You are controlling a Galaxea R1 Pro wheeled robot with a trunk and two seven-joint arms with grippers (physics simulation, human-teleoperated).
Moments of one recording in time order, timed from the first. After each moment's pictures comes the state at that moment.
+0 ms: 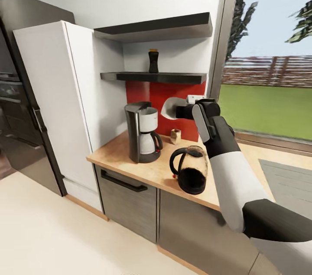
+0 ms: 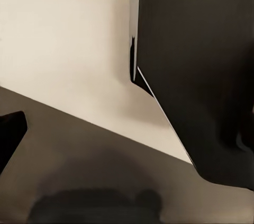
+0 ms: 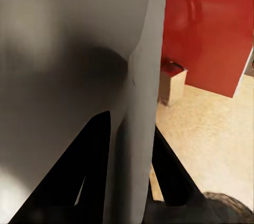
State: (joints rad) left arm 0.03 0.07 0.01 -0.02 0.01 0.07 0.00; right arm -1.19 0.17 0.07 -1.05 -0.17 0.98 -0.18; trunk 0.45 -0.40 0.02
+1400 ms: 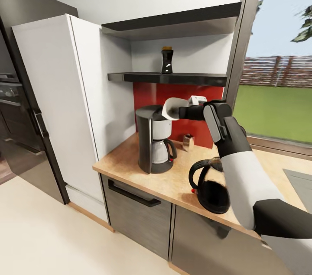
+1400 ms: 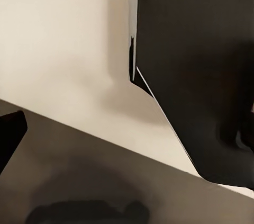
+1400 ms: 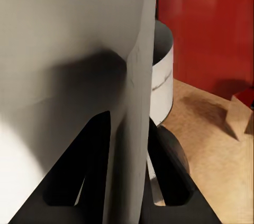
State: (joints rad) left arm 0.03 0.07 0.00 -0.02 0.01 0.07 0.00; right arm -1.18 0.08 0.06 -1.05 -0.17 0.98 0.12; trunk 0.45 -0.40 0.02
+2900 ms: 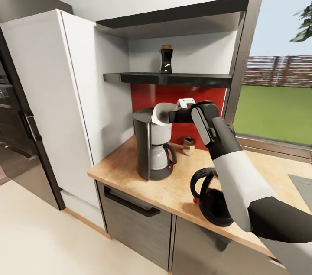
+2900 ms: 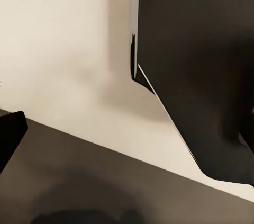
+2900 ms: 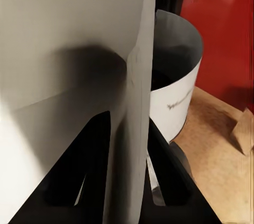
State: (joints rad) left arm 0.03 0.07 0.00 -0.02 0.01 0.07 0.00; right arm -1.19 0.12 0.18 -1.02 -0.17 1.01 0.11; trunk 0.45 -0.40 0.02
